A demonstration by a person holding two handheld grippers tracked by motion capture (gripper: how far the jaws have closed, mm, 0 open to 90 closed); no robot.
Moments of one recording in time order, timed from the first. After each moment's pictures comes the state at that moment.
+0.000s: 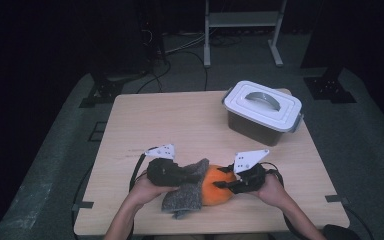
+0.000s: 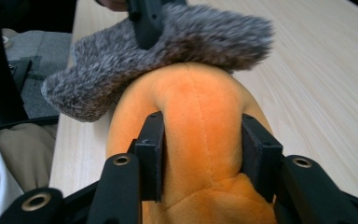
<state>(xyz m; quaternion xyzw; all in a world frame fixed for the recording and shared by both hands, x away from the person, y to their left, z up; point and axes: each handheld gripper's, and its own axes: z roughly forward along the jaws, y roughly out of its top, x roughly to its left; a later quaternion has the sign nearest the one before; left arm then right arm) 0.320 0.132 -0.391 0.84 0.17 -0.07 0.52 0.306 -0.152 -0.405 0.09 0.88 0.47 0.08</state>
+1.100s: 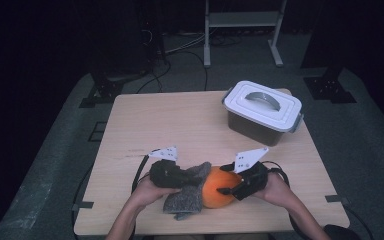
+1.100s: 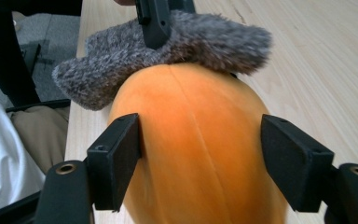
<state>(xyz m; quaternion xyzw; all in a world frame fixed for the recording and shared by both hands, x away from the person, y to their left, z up) 0.323 0.126 -0.409 0.84 0.19 -0.09 0.50 0.305 -0.155 -0.401 0.09 0.90 0.43 0.06</state>
